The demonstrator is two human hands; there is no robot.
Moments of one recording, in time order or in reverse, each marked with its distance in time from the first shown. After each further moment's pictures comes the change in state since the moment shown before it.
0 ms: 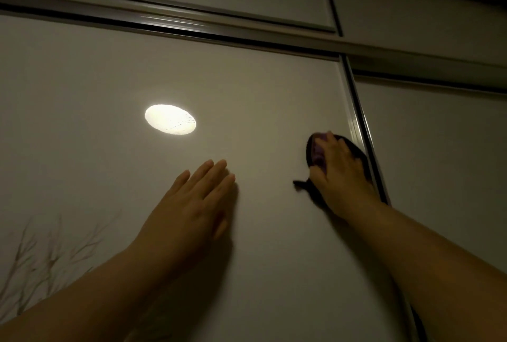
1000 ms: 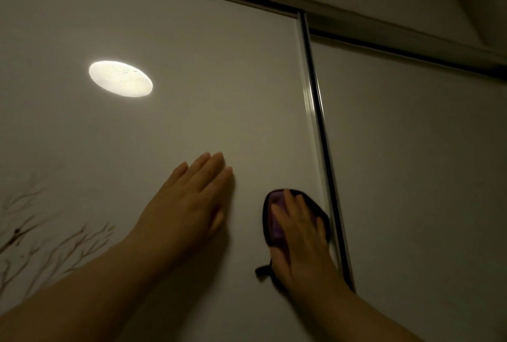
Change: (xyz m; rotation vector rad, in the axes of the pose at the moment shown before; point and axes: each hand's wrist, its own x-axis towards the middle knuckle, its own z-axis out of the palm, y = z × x) left_hand -0.021 0.073 0.018 -0.103 -0.064 0.063; right_hand -0.197 0.013 0.026 0.017 -0.097 -0.109
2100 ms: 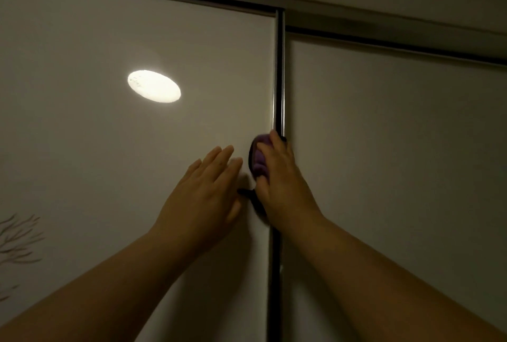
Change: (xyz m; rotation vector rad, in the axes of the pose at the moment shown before) left_hand 0.081 0.121 0.016 -0.055 0.058 -0.199; right_hand 0.104 0.082 -0.063 0.256 0.033 -0.034
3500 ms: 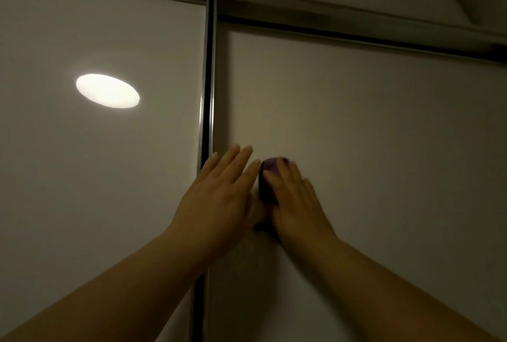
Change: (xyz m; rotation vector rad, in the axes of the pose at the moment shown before) left_hand 0.055 0.100 0.049 -0.033 0.027 0.166; right_hand -0.052 0.131 -0.049 -0.287 -0.093 0.024
